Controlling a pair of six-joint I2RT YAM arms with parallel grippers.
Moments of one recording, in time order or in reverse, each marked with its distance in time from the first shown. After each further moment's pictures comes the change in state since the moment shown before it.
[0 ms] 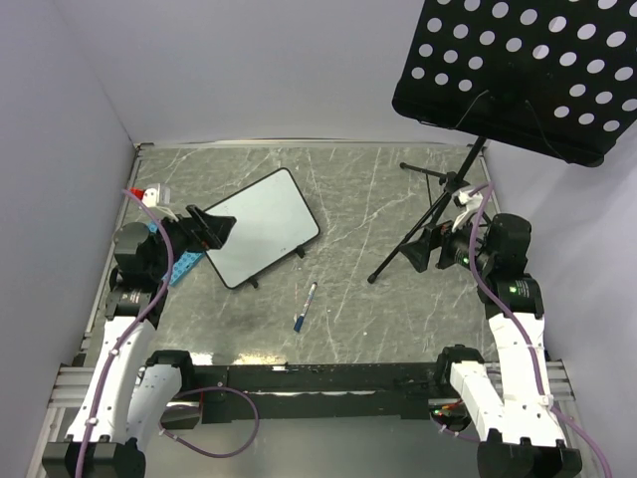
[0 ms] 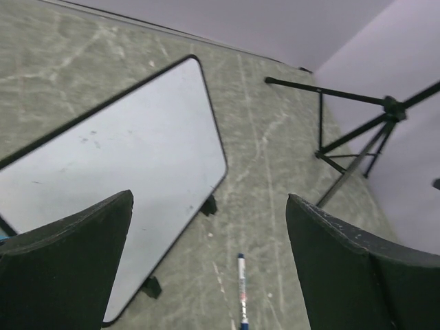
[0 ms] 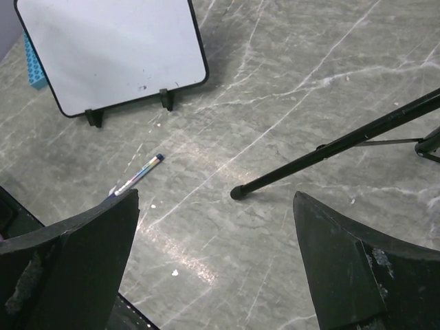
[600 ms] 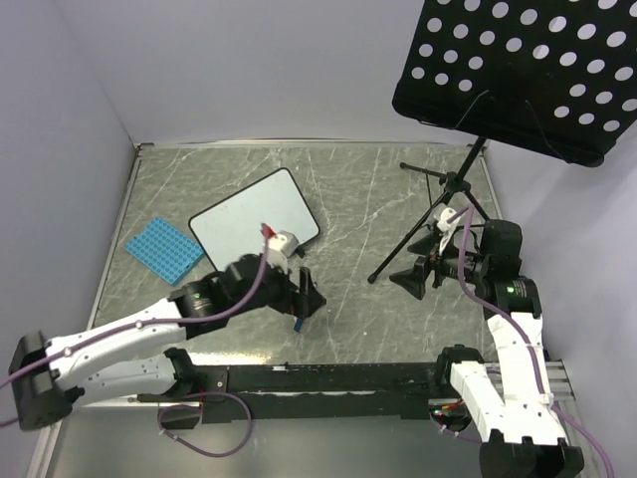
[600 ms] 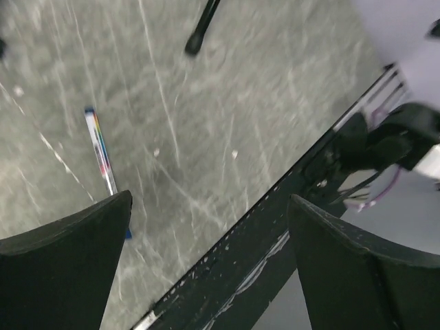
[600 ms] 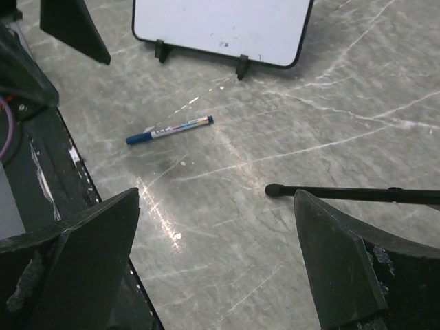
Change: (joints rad) left arm -0.979 0.224 0.073 -0.187 -0.439 -0.129; right arm 0.019 0.000 -0.019 -0.139 -0.320 -0.399
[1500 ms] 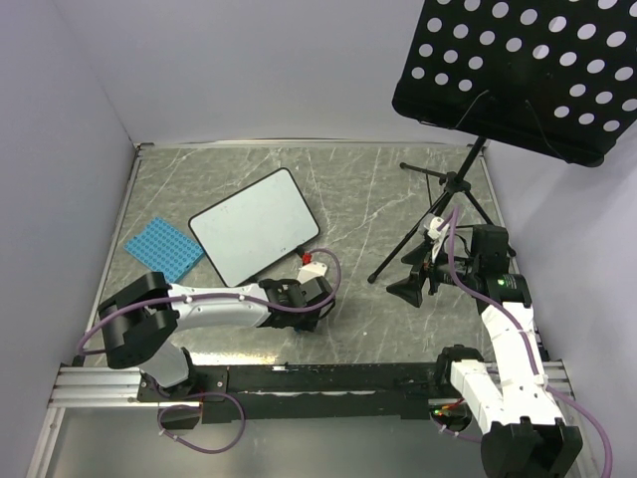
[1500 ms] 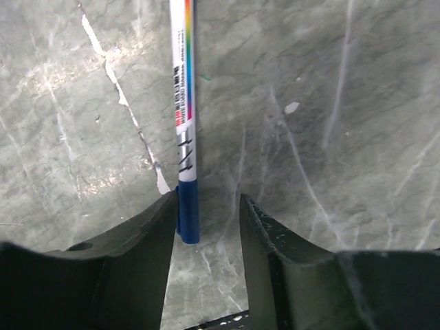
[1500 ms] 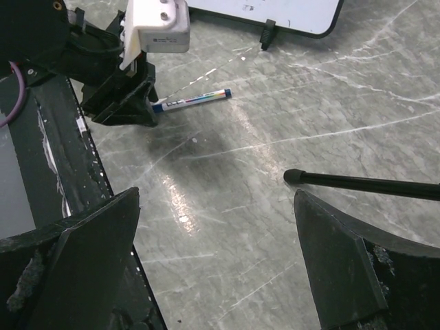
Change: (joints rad) left arm -0.167 0.611 0.145 -0.206 -0.312 -0.145; right arm 0.003 0.057 -0.091 -0.032 -0.060 -0.142
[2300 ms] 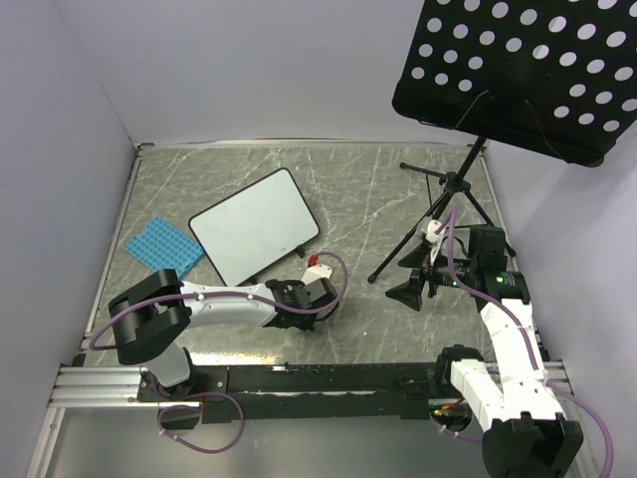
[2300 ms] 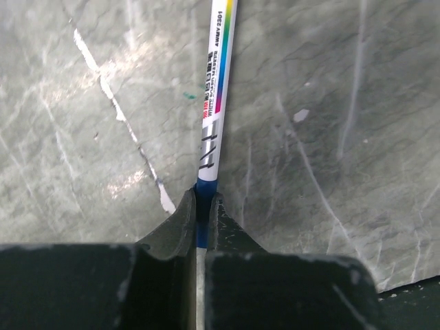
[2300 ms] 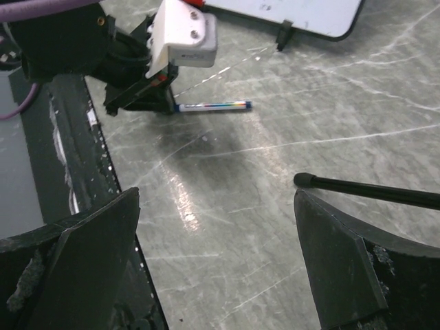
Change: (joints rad) left arm 0.000 0.064 0.016 0.000 -0.013 0.048; right arm 0.002 0.013 0.000 -0.031 -0.039 -0.054
